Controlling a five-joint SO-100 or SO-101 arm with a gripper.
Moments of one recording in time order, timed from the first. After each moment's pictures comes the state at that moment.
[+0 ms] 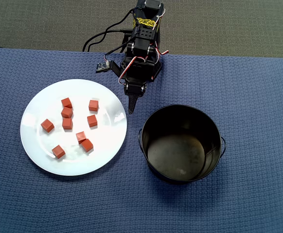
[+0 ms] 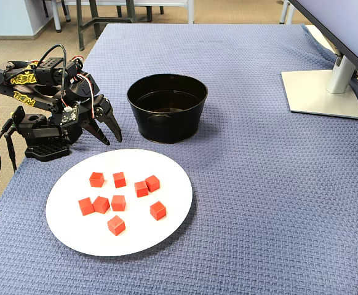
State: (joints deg) arm 10.0 166.5 163.5 64.4 -11.0
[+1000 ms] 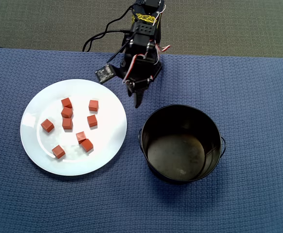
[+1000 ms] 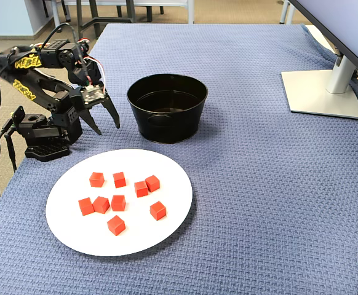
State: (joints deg) arm 14.1 142.9 140.0 78.3 -45.8
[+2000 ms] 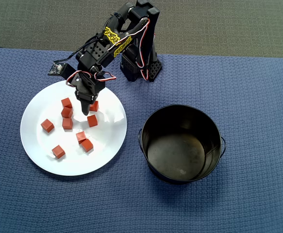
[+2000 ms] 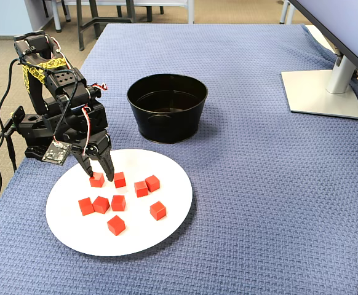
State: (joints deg) arm 46.0 102.7 123.8 60.0 -32.7
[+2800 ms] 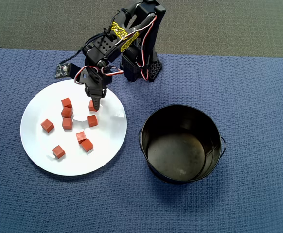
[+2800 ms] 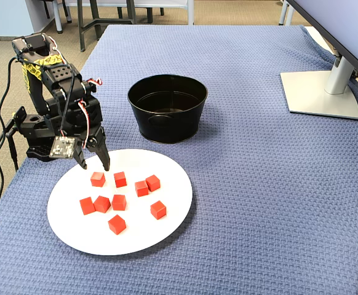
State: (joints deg) arm 46.3 111.3 131.4 63.2 -46.9
